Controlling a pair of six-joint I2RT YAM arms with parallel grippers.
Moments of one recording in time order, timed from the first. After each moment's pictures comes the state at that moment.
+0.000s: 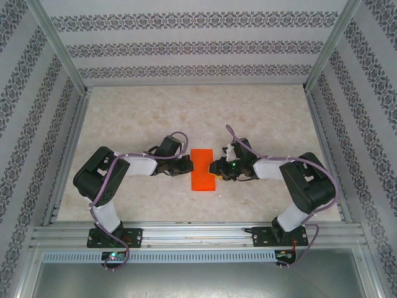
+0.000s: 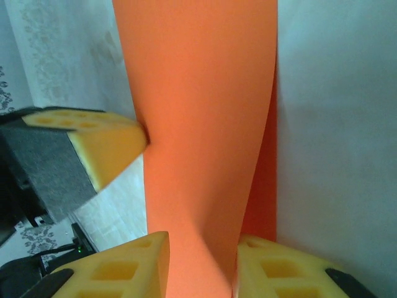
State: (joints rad) left arm -0.56 1.78 0.80 0.06 0.42 -0.77; right arm 0.44 1.64 0.62 0.09 -0.69 0.82
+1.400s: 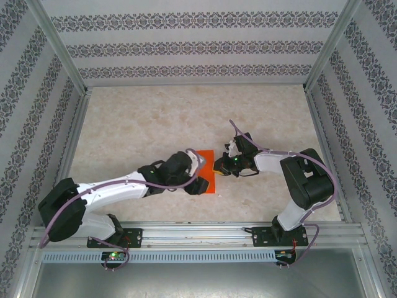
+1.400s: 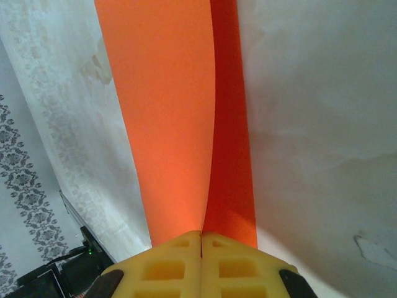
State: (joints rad) left arm -0.95 1.38 0.80 -0.23 0.14 -0.39; right arm 0.38 1.67 0.71 -0.08 -0.73 0.80
